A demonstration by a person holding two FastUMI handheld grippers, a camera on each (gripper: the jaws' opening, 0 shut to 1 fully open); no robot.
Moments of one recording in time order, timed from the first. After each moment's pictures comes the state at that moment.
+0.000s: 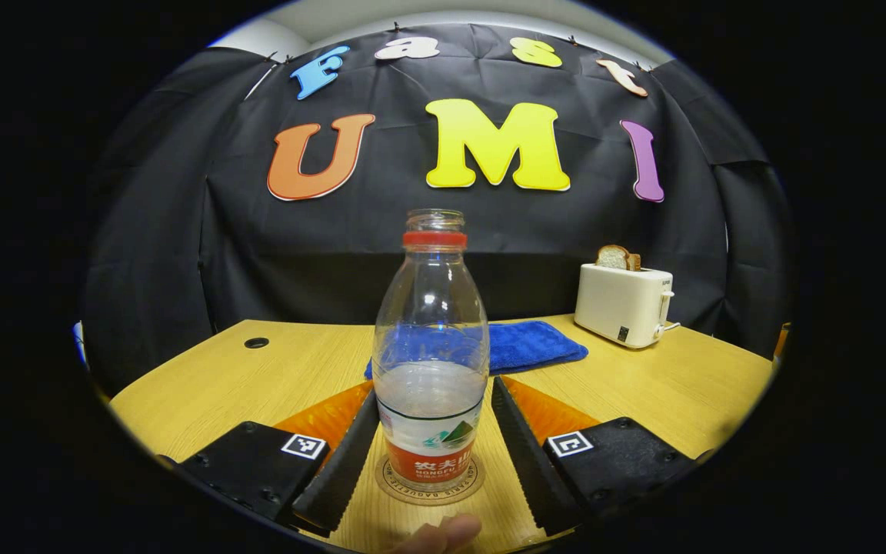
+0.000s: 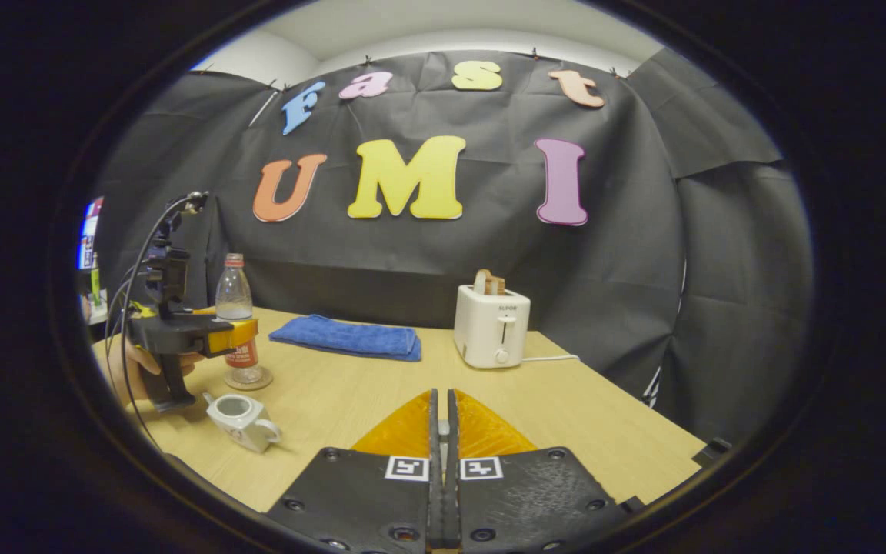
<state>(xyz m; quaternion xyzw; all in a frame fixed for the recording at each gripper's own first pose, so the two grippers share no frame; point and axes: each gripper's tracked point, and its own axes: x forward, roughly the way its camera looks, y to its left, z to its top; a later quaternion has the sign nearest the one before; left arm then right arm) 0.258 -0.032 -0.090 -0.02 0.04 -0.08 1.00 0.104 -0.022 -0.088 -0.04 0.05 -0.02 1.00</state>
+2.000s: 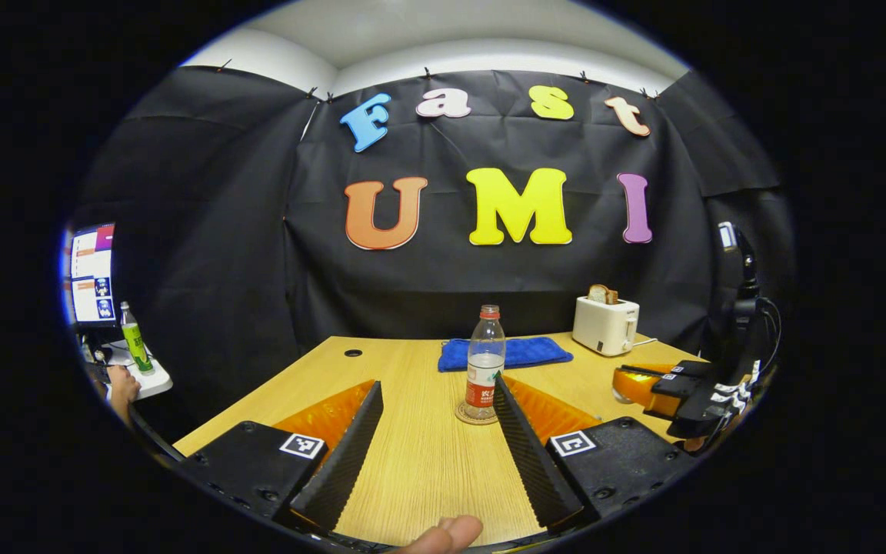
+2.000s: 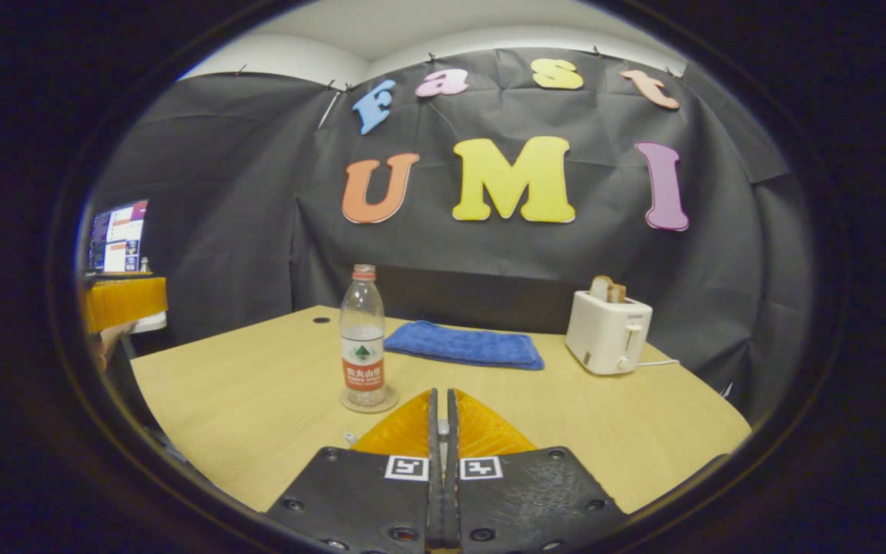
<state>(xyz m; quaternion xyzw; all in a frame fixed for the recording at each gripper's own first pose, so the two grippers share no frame) 0.021 0.055 -0.005 -0.01 0.00 -0.02 1.00 0.106 0.156 -0.085 -0.03 0.07 0.13 0.99</state>
